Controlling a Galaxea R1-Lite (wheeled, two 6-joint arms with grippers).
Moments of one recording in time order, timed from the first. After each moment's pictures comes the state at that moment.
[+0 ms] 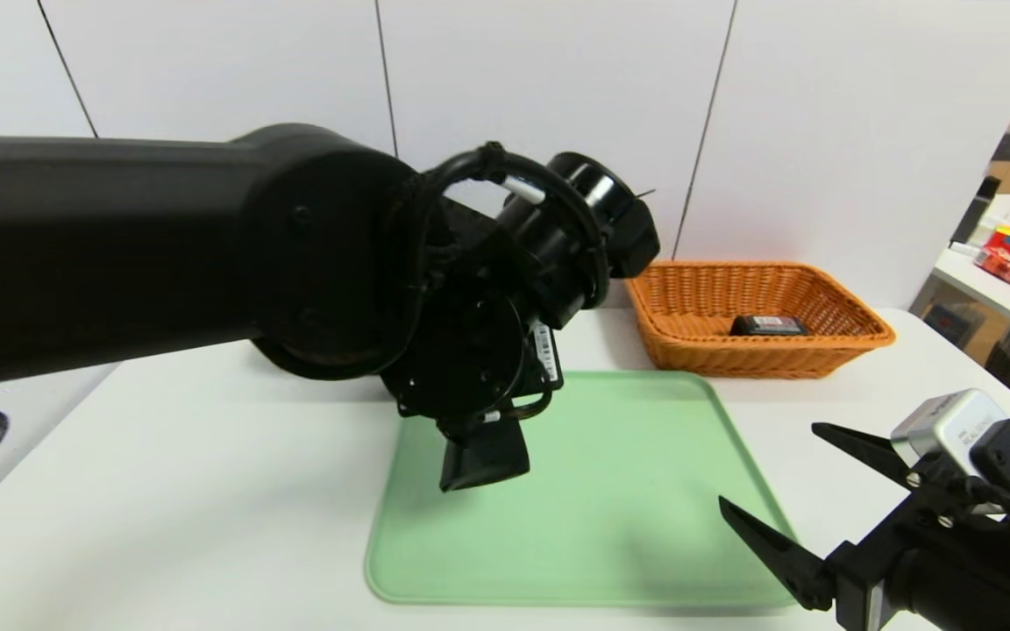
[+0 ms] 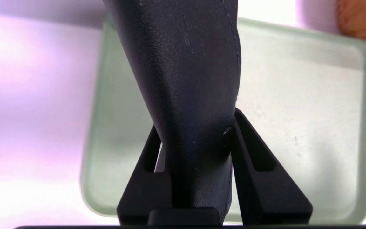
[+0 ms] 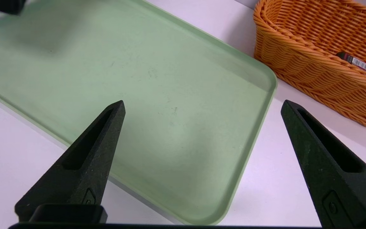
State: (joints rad) left arm -0.95 1.94 -1.81 0.76 0.61 -0.91; right arm 0.75 1.22 -0.26 -0.69 -0.33 -0.14
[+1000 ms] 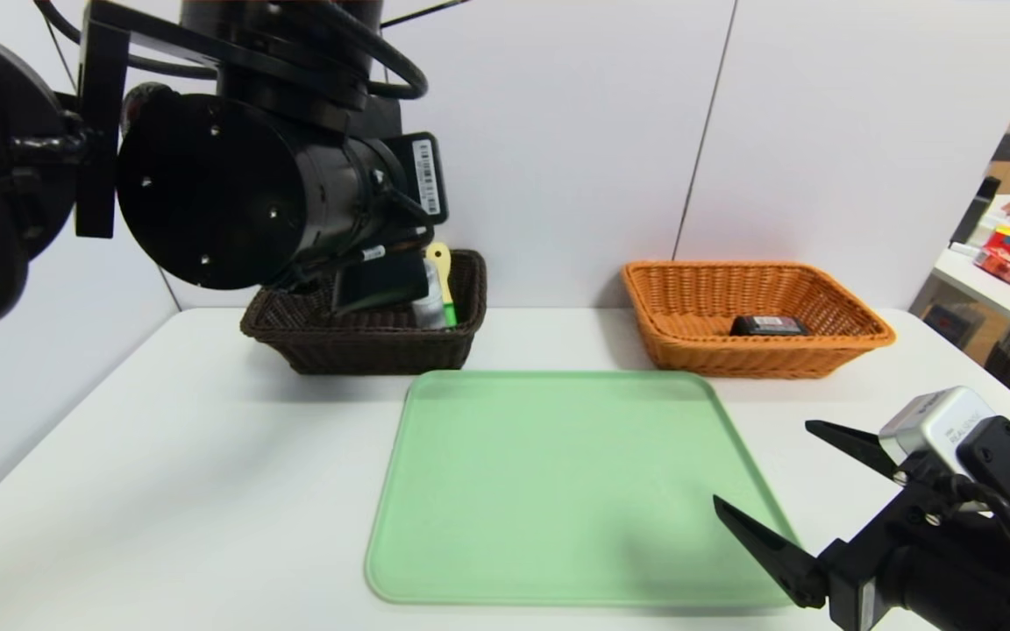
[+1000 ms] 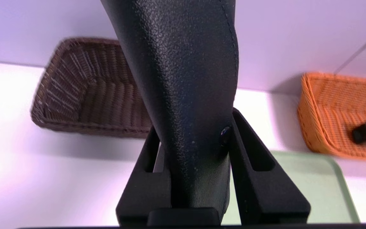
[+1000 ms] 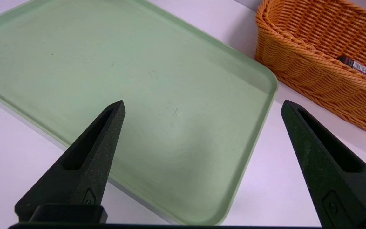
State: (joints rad) left arm -0.81 1.68 -1.61 0.23 0.78 -0.40; right arm 0.76 1.23 -0.28 -0.68 -0.33 -0.15
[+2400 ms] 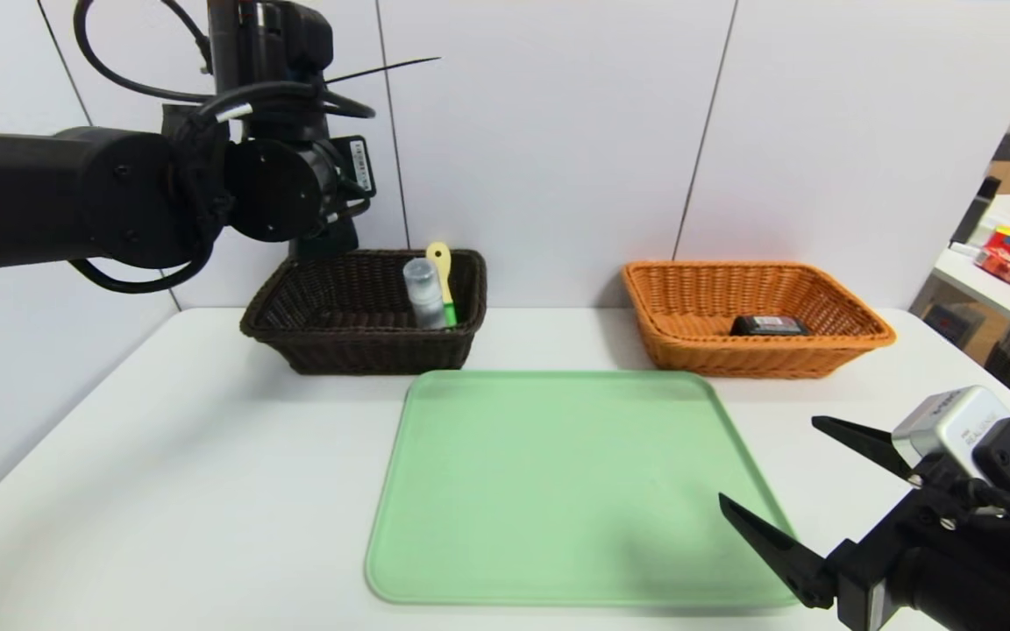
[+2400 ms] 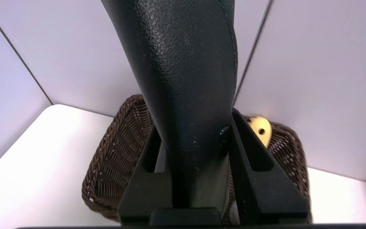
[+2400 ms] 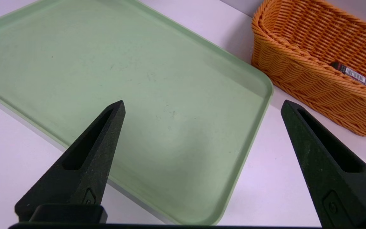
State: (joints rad) left arm -0.48 1.84 -1.59 -0.11 0.70 -0.21; right arm 0.76 1.22 -0.27 -0.69 -0.33 -0.17
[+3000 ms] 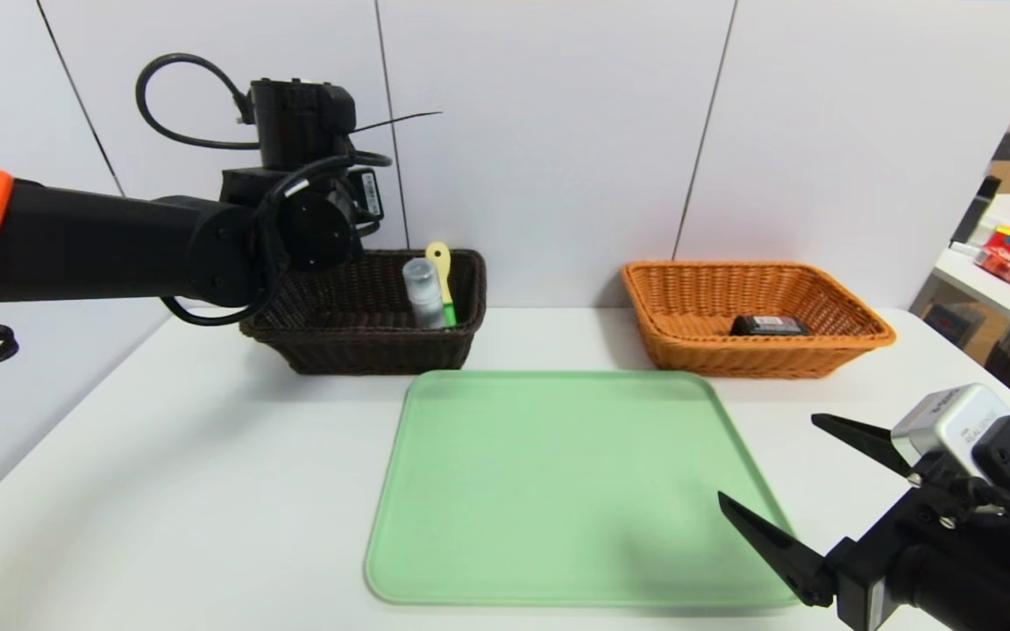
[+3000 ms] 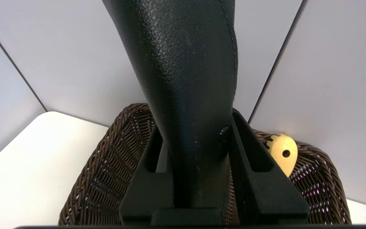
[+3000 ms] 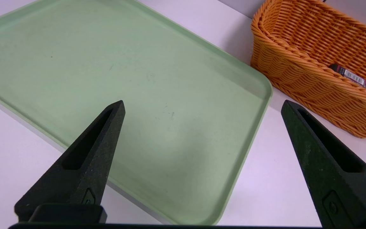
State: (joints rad) left arm -0.42 1.96 -1.54 -0.35 0.69 -0.17; right arm 0.76 1.22 -0.28 -0.68 -0.33 -0.18
